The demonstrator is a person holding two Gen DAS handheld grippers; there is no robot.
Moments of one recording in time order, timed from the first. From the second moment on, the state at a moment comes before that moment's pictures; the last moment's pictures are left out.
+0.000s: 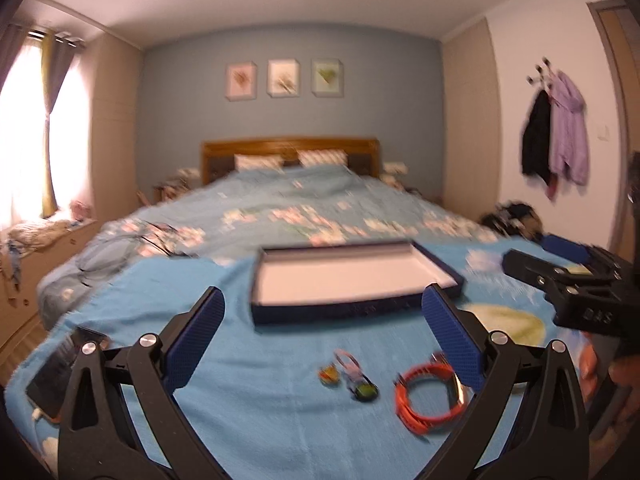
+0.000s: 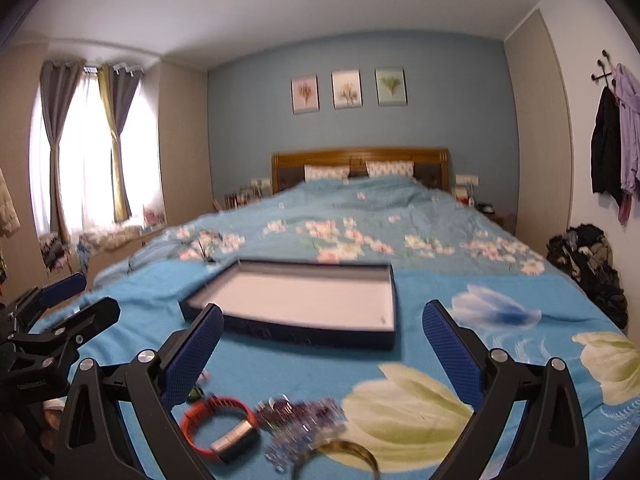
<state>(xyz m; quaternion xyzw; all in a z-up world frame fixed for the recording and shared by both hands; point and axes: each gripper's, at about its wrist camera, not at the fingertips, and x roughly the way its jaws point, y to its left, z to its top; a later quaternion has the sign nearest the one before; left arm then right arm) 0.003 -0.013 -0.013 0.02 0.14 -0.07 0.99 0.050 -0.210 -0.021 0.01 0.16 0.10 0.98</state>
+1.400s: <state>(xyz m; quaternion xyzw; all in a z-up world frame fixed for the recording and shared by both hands) 0.074 -0.031 -0.080 0.03 0.38 -0.25 0.89 0.070 -0.242 -0.089 0.00 0.41 0.18 0.89</state>
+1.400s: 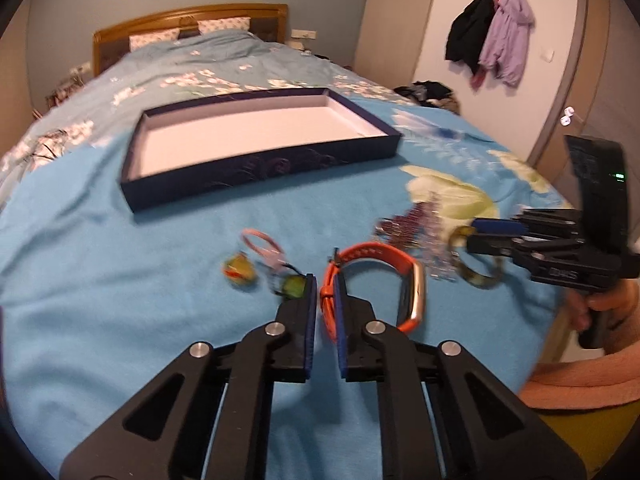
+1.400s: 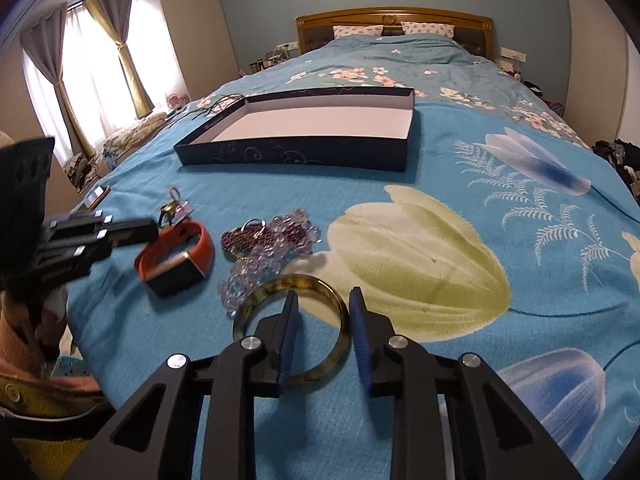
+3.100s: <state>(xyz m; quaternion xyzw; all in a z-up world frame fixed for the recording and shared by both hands) 0.182 -0.012 0.002 0.15 0.34 -0.21 0.91 0.212 -0.217 -0.016 0.00 0.33 0.21 0.92</state>
